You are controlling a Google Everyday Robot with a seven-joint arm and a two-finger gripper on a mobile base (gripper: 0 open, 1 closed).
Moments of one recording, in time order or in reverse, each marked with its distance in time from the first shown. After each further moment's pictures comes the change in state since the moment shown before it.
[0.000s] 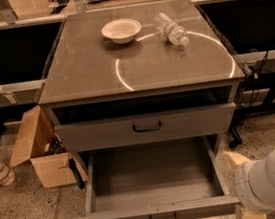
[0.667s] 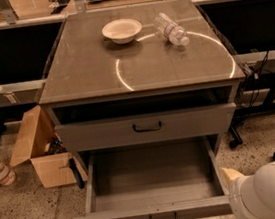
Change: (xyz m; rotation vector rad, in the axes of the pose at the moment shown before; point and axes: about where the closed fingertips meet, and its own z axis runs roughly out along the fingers) arm 0.003 0.031 0.042 -0.073 0.004 -0.002
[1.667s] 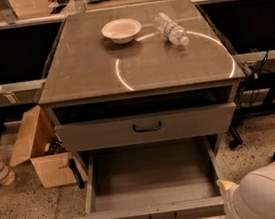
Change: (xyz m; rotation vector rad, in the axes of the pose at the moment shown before) arm 0.013 0.023 0.045 -0.102 0.053 0.041
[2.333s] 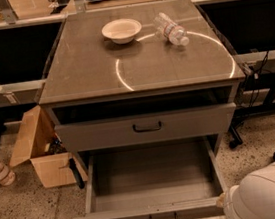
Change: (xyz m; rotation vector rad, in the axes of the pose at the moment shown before) arm 0.000 -0.001 0.003 0.003 0.000 0.003
